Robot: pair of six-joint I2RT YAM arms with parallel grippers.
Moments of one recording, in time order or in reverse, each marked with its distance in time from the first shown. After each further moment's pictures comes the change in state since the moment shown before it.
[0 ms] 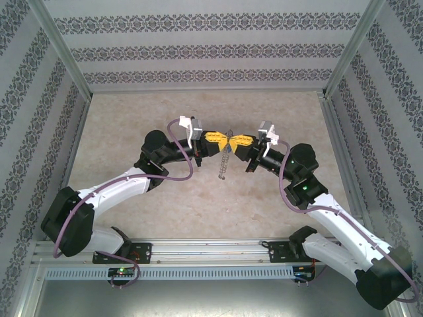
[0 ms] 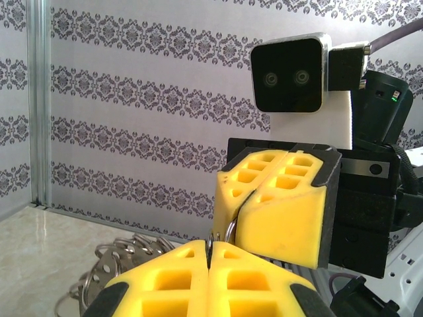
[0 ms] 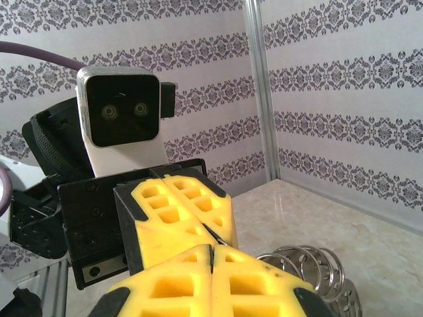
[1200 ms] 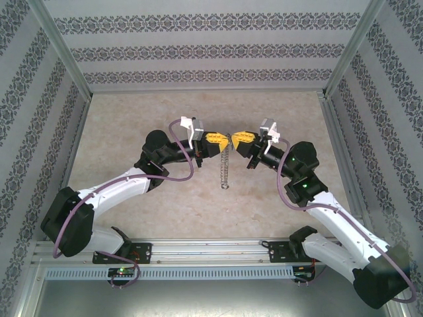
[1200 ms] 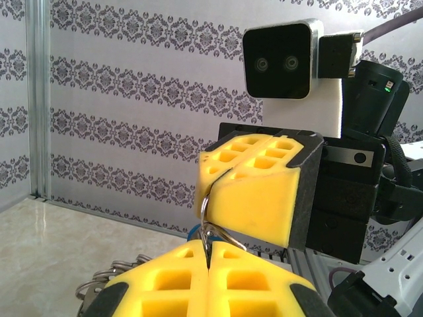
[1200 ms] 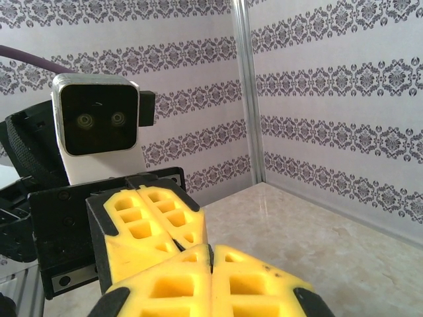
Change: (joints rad) left arm -0.006 -0.003 0.001 -0.029 -0.002 0.011; right arm -0.047 0.025 0.006 0.018 -0.008 -0.026
